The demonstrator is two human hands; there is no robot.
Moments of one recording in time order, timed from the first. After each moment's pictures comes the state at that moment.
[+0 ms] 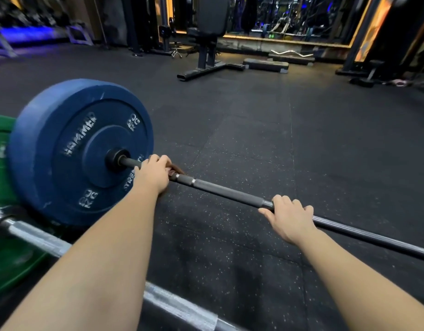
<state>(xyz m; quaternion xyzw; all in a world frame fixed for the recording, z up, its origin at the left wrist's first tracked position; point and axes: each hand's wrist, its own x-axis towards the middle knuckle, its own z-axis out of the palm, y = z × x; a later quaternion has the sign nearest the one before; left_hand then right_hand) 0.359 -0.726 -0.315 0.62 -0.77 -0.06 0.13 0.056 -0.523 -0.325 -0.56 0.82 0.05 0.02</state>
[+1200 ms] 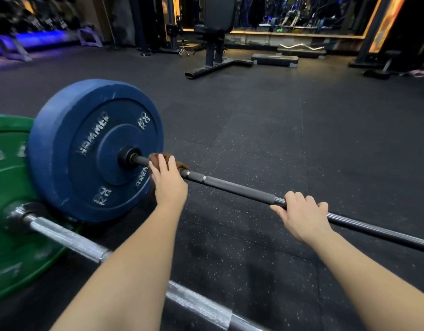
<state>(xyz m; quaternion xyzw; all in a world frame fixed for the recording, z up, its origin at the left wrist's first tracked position) 0.339 -0.695 -0.349 0.66 -0.69 -0.08 0.27 0.052 -0.520 -0.338 -0.57 0.82 0.04 -0.07</state>
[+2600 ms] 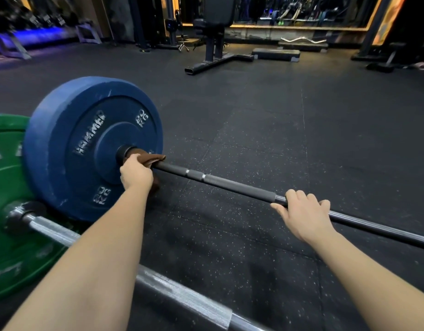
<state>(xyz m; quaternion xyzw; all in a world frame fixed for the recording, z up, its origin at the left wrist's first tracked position) 0.398 -0.719 -0.312 0.76 -0.49 -0.21 0.38 0.053 -0.516 -0.338 -0.57 0.82 0.04 -0.07</state>
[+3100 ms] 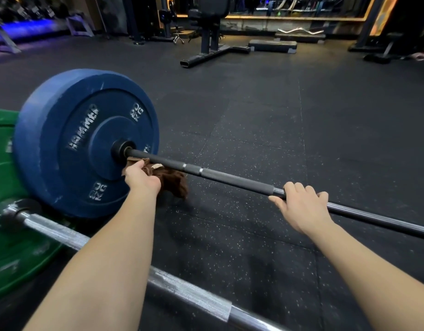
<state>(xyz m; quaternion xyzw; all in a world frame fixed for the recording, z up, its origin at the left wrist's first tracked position) 0.372 -0.707 -0.315 0.41 0.01 -0.62 0.67 0.054 -0.517 -0.335 -0.57 0.82 0.04 -0.05</state>
